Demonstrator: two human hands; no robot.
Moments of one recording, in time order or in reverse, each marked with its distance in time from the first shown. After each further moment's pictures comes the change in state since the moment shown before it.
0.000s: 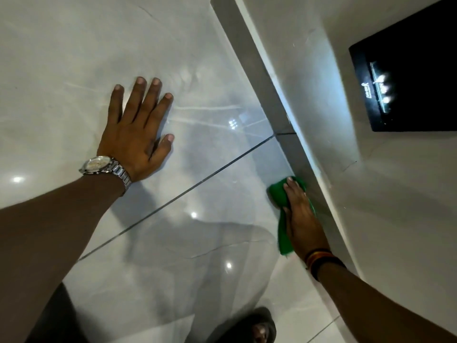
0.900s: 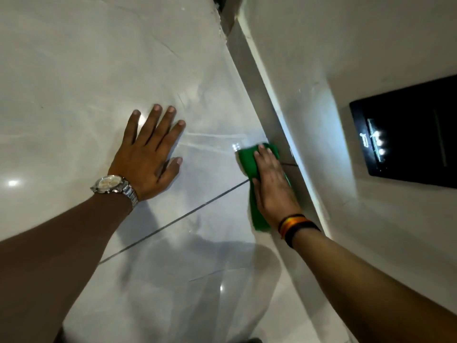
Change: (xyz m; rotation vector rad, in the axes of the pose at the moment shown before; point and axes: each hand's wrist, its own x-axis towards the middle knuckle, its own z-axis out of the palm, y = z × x) left_hand 0.002 0.000 -0.001 -0.008 0.053 -0.003; right_hand 0.120 -0.078 -0.017 -0.054 0.012 -0.319
